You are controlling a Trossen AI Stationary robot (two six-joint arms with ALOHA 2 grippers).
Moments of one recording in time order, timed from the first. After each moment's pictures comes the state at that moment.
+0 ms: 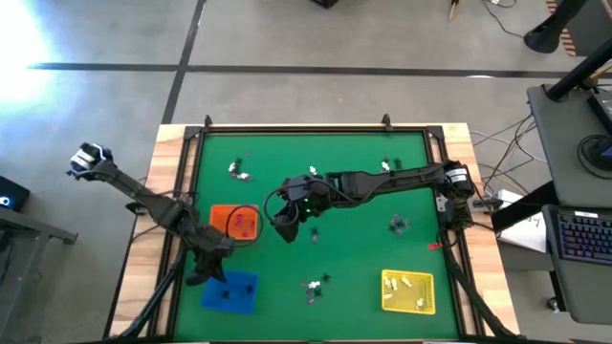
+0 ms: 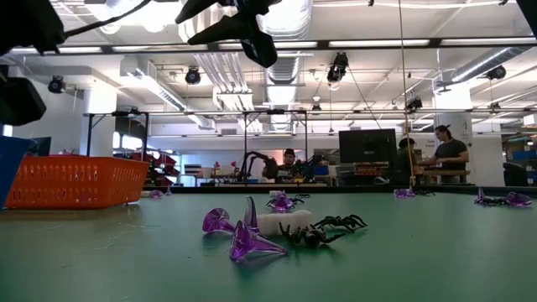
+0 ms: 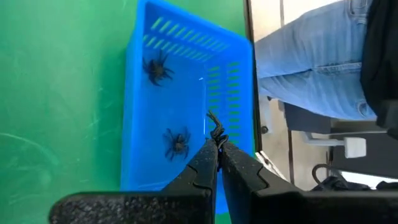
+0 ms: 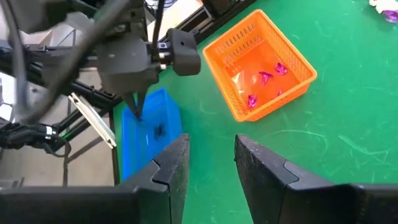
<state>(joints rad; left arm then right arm) -0.53 0.95 0.49 -0.38 0.39 -0.73 0.06 1.96 1.76 -0.42 -0.11 0.66</state>
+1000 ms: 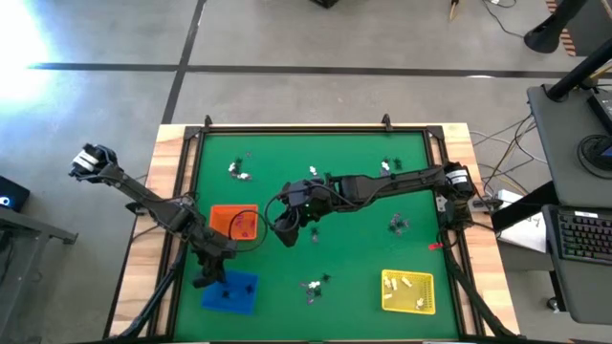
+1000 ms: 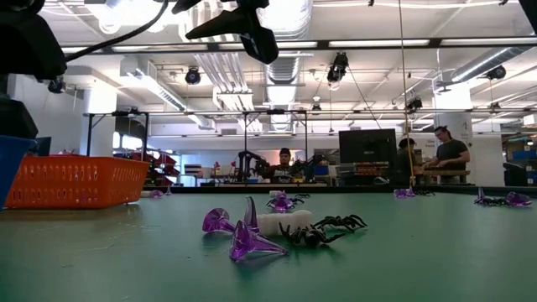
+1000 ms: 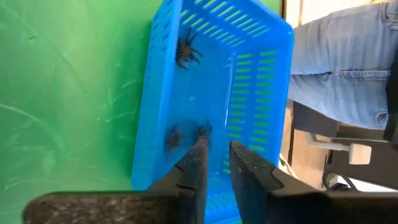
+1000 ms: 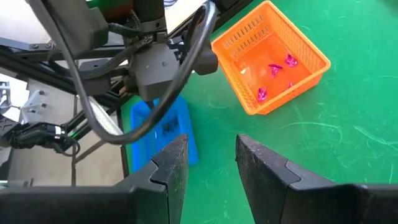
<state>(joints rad) -0.54 1.04 0.46 -0.33 0.40 -0.80 0.09 1.96 1.76 -0.41 -0.10 0.71</state>
